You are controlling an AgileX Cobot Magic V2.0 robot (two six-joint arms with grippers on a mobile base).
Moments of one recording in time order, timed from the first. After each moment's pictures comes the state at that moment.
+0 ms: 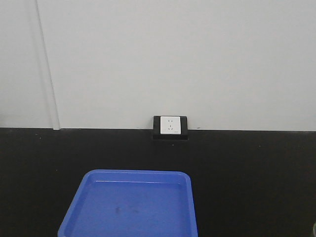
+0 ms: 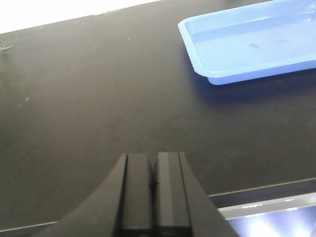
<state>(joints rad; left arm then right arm) -0.09 -0.02 0.03 0.11 0.39 0.02 0.29 0.51 -0.30 -0.32 0.08 0.32</state>
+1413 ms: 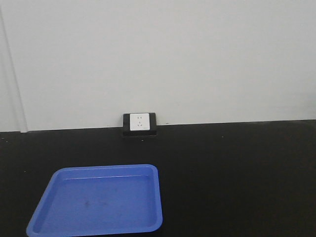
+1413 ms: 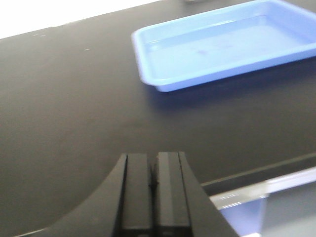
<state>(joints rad) -0.09 -0.02 0.03 0.11 0.39 0.02 0.19 0.49 -0.26 -0.34 0.07 0.32</state>
